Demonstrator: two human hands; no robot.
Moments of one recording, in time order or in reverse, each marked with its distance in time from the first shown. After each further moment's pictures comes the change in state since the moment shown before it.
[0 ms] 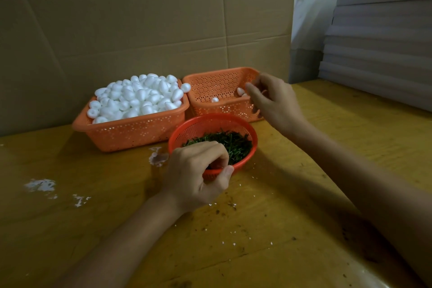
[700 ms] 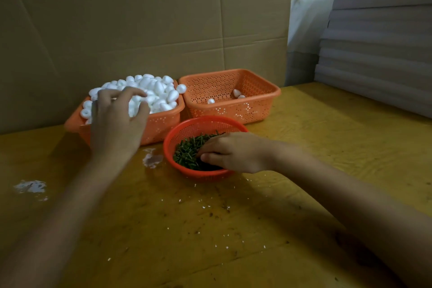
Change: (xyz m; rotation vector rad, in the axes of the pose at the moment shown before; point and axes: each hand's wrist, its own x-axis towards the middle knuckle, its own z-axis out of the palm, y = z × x) left_hand 0.033 -0.062 -0.086 0.478 0.194 -0.681; right_hand -0.034 -0.042 0.030 -0.398 -0.954 -0.187
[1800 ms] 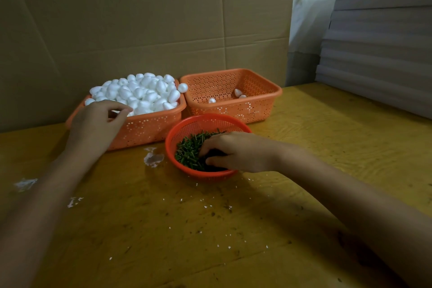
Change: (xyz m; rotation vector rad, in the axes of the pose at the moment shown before) left_hand 0.022 -0.056 -0.011 0.046 -0.084 0.013; right_hand -0.004 -0.003 -0.002 0.053 0.040 -0.010
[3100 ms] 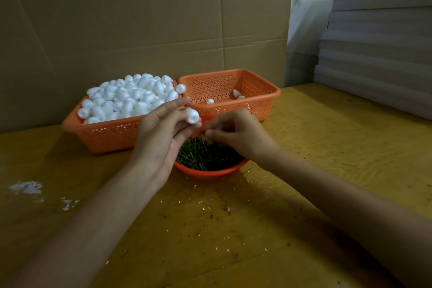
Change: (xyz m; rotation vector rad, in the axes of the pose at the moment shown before) left_hand -0.054 0.128 0.029 -1.424 -0.216 -0.505; right_hand 0.008 0.015 0.009 0.576 0.551 0.074
